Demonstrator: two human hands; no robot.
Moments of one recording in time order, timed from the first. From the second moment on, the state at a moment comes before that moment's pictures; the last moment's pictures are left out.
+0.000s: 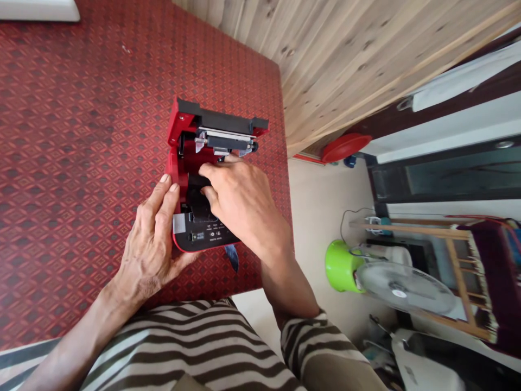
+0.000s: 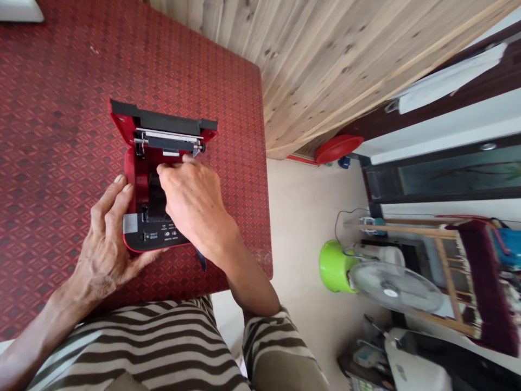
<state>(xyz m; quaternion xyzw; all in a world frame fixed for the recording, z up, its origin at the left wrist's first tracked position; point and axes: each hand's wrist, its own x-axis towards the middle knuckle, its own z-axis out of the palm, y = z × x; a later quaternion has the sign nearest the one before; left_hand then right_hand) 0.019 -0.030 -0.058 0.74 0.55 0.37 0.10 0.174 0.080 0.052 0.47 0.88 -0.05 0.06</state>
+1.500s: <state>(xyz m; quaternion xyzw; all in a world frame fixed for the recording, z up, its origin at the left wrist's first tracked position) 0.029 -0.020 -0.002 0.78 0.54 0.30 0.06 0.237 0.055 0.034 0.39 0.88 -0.20 -0.20</state>
